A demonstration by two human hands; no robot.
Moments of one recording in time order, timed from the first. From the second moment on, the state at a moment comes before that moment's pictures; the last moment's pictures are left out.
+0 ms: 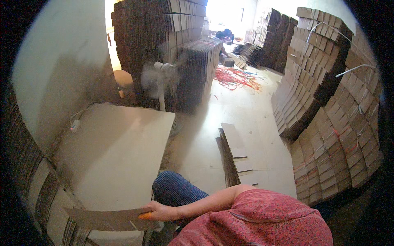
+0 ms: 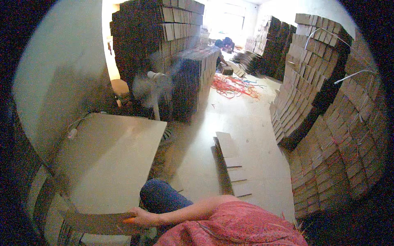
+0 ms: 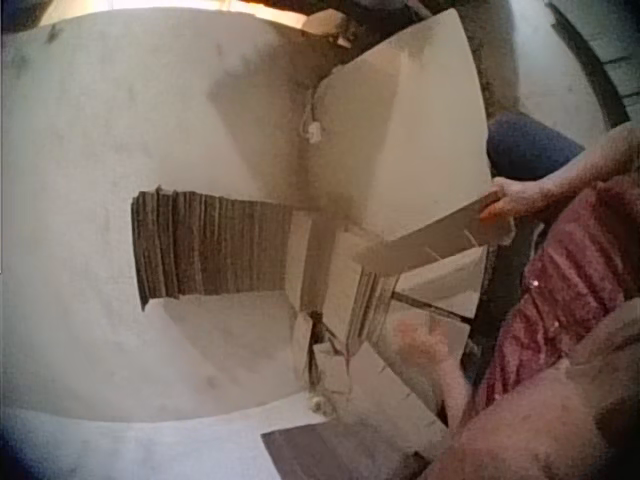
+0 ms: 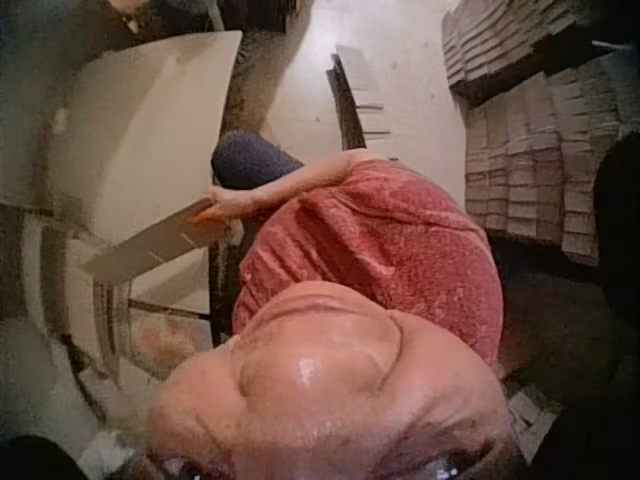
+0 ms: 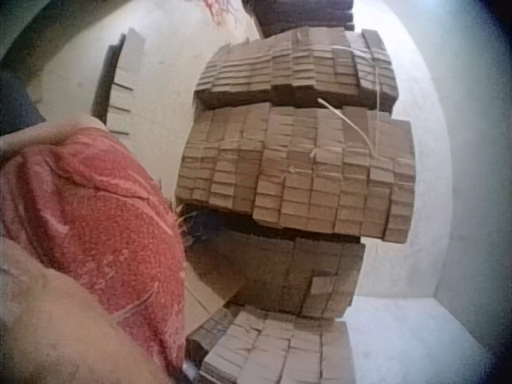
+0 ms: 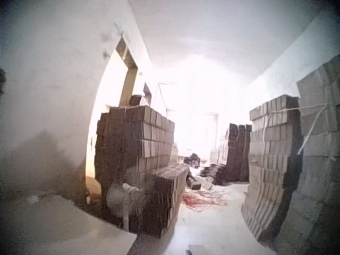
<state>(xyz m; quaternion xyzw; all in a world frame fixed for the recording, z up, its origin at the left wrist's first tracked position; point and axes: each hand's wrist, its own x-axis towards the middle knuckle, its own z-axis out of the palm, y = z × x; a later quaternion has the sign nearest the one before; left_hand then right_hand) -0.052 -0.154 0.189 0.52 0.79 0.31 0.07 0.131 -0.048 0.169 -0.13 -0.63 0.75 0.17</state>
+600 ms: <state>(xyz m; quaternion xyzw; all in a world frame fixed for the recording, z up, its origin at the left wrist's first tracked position) -0.132 -0.230 0.102 0.37 0.89 0.25 0.03 0.123 -0.039 0.135 -0.25 -0.56 0.78 0.12</state>
